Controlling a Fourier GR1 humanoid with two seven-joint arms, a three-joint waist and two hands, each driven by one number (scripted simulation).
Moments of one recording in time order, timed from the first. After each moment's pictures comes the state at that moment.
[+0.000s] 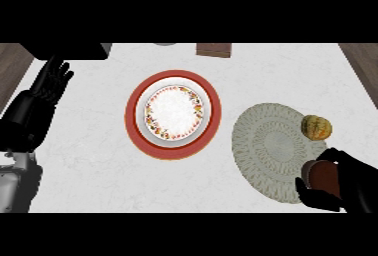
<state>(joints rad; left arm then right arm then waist) -0.25 0.34 0.06 -1.63 0.11 -0.02 0.13 0.16 -0.52 0.27 -1.82 0.94 -0.12 0.66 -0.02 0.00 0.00</state>
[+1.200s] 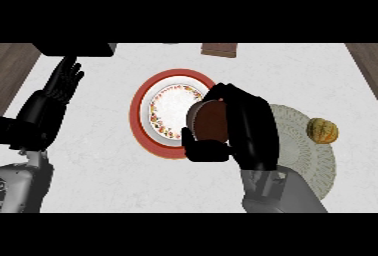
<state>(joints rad) -0.27 0.29 0.05 -1.61 0.06 -0.04 0.11 -0.48 -0.04 0.45 -1.76 0.95 -0.03 0.80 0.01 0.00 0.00</state>
